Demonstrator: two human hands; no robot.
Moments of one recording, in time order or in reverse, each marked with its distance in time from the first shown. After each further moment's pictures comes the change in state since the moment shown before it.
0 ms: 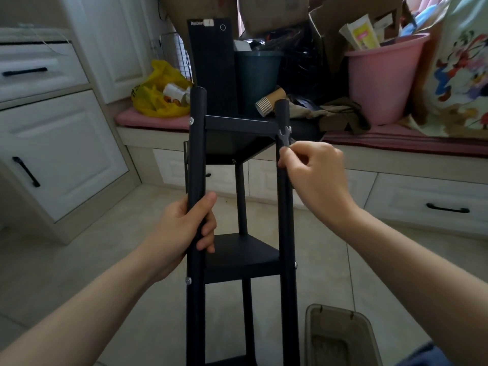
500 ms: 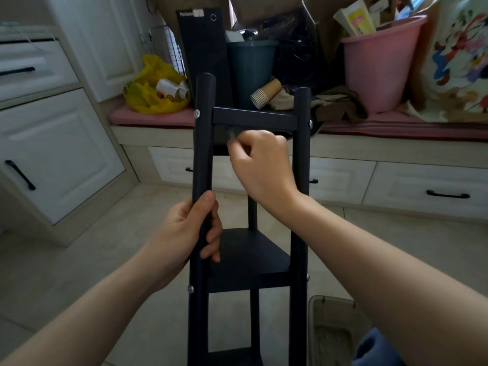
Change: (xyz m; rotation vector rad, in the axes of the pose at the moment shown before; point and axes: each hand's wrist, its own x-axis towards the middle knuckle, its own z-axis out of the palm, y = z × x) left_hand -0.009 0.000 0.009 -0.069 -0.100 -0.035; right_hand 0.005 -0.030 0.053 0.129 -0.036 -0.099
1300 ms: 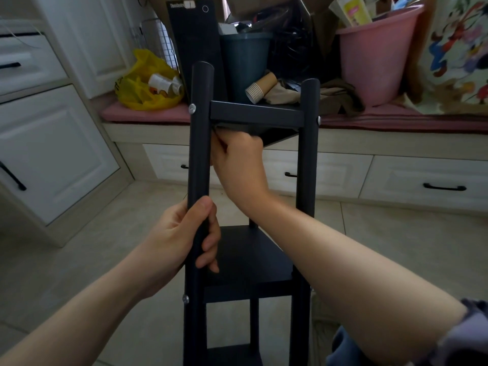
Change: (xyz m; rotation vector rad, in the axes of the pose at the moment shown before) left_hand -0.003 -0.004 0.000 -0.004 -0.115 0.009; right_hand 0.005 0.008 0.036 0.127 0.140 -0.090
